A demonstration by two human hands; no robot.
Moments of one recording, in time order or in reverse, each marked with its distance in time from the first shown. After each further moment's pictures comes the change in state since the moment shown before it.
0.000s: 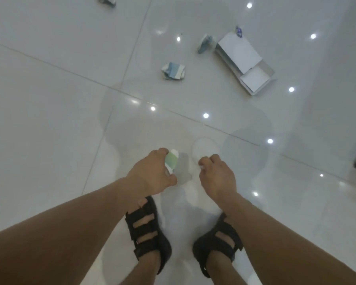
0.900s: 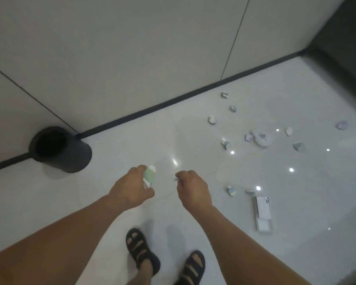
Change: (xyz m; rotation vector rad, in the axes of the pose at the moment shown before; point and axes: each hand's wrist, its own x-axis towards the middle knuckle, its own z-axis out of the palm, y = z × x) left_hand -0.484 -0.075 -0.242 -0.543 0.650 -0.388; right_hand -0.280 -0.420 -0.300 -0.213 -0.014 -0.743
